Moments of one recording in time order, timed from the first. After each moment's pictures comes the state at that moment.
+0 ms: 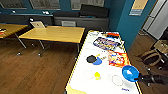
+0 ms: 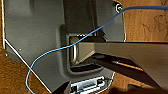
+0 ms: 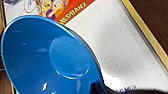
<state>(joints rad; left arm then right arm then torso) 1.44 2.86 -2.35 -0.02 -0.08 0.10 -0.36 2.00 -1.60 0.16 -0.40 0.76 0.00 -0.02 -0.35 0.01</state>
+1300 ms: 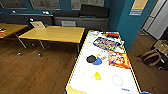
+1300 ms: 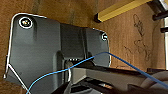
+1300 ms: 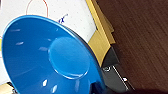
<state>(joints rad) 1.43 2.53 -1.87 -0.02 -0.25 0.10 -0.82 1.66 -1.25 0.10 -0.19 0.63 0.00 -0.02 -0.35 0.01</state>
